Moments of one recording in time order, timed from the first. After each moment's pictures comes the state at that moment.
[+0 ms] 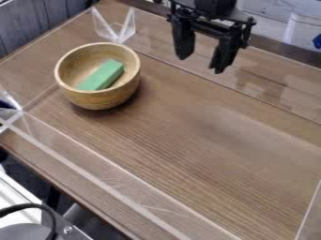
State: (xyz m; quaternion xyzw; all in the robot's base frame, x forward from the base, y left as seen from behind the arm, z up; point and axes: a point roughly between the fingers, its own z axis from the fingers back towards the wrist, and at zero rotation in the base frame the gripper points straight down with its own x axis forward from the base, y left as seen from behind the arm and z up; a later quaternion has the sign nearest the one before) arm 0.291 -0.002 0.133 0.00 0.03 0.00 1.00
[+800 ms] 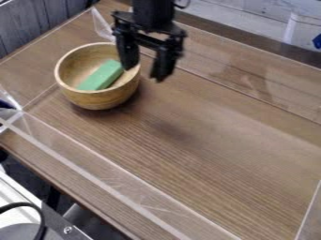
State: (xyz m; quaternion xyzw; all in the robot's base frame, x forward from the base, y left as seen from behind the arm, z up) arm 0.255 0.078 0.114 -0.01 0.05 0.04 1.00
